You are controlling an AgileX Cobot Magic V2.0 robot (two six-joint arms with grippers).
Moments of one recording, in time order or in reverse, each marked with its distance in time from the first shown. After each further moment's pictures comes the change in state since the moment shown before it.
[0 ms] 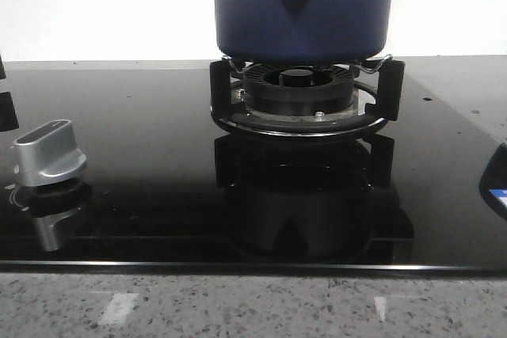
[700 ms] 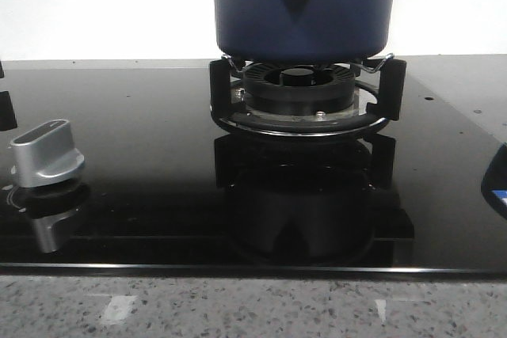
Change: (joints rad) left arm -0.057 0.011 -0.110 -0.387 -0.140 0.054; right arm 0.000 0.017 -0.174 0.324 0.298 -0.011
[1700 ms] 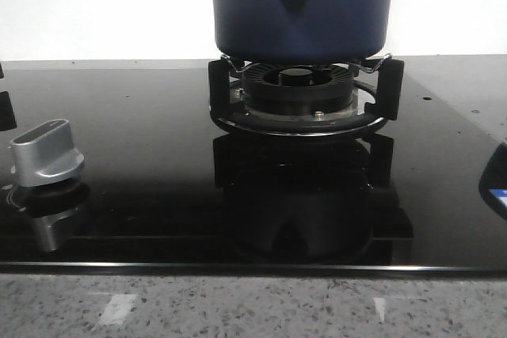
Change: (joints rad) left arm -0.706 0.990 -0.654 0.089 -0.134 0.525; right arm 0.000 0.217 -0.324 -0.209 0.187 -0.089
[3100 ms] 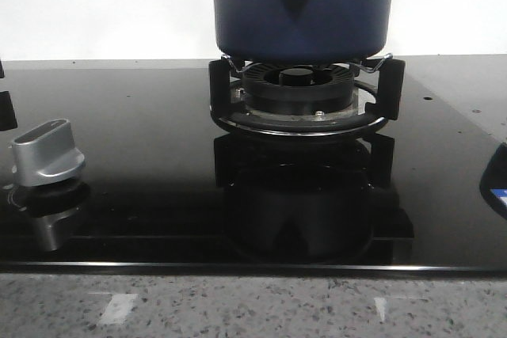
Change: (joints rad) left arm 0.387 0.509 -0.476 -1.142 0.791 1.254; right arm 0.000 0.000 0.000 0.000 0.102 0.000
